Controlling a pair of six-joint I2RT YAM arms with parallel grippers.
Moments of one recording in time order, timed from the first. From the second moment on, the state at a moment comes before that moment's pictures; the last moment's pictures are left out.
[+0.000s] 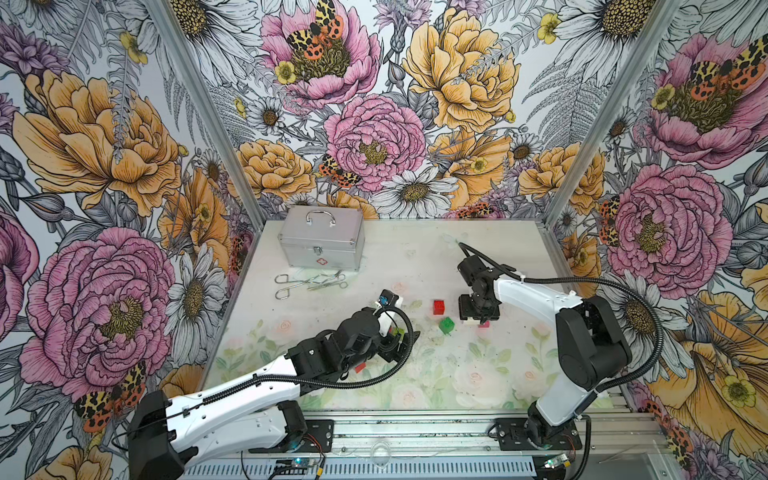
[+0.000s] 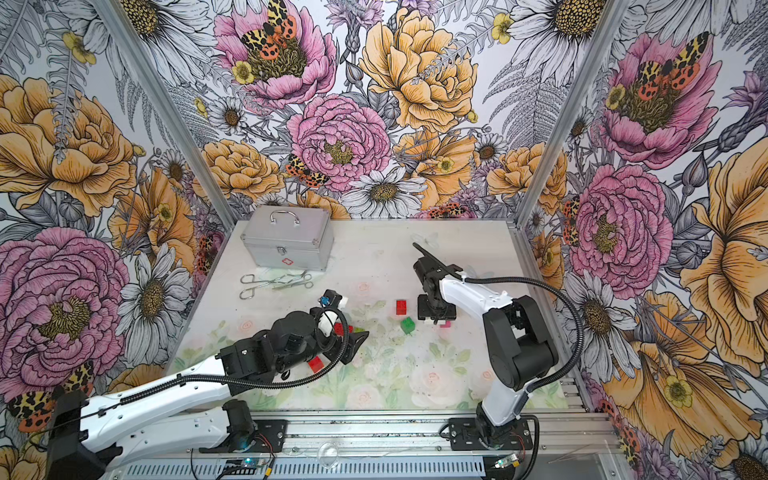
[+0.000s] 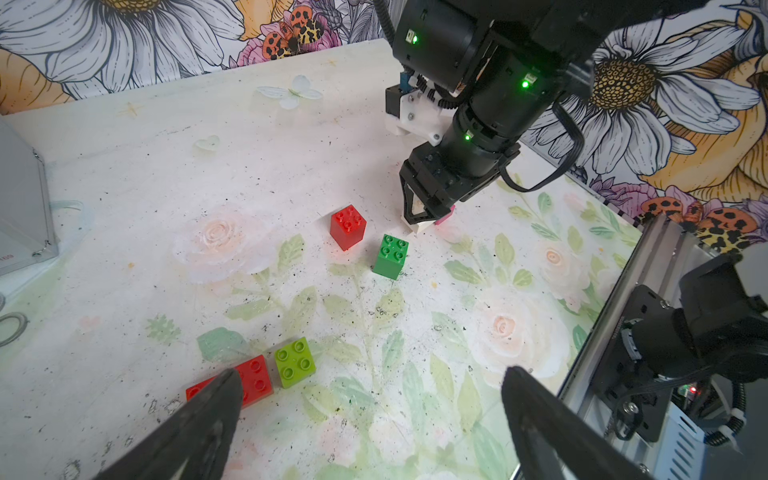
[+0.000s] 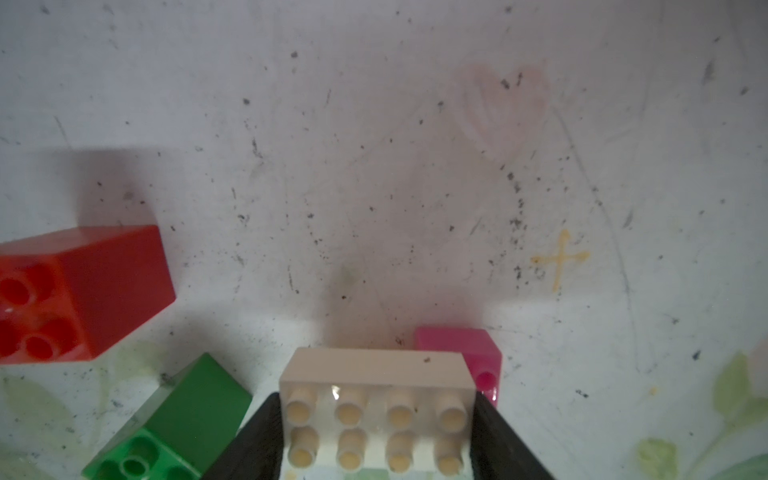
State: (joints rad) left arm -1.04 0.96 0.71 -0.28 -0.21 -0.31; right arm 0.39 1.70 1.13 -0.87 0.08 0.43
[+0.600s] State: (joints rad) left arm -1.04 0.93 0.71 -0.30 -0.21 -0.31; right arm 0.39 1.70 1.13 -0.87 0.08 0.43
